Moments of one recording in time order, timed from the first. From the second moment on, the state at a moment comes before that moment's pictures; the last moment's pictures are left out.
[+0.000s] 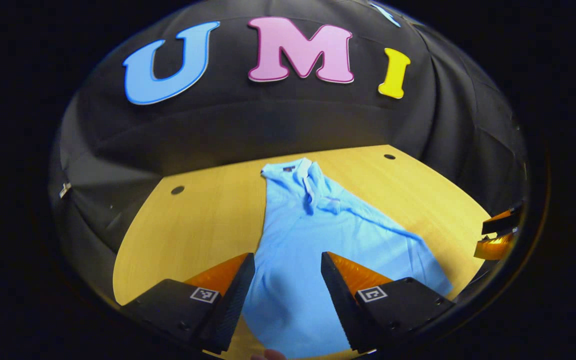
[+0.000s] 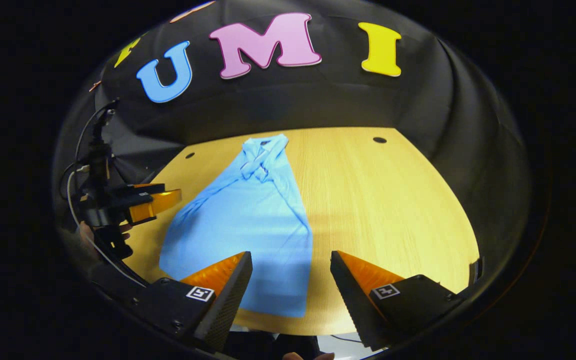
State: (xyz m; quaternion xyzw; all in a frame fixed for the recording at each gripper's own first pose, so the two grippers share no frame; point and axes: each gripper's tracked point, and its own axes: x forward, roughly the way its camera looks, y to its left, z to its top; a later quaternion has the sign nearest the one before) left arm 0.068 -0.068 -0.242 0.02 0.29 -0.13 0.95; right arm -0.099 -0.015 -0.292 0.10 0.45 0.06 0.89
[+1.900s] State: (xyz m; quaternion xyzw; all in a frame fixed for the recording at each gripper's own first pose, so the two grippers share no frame) left arm -0.041 -0.063 -0.349 -0.03 0.43 -0.12 0.90; right arm -0.164 0.029 -0.385 0.07 0.51 0.08 0.85
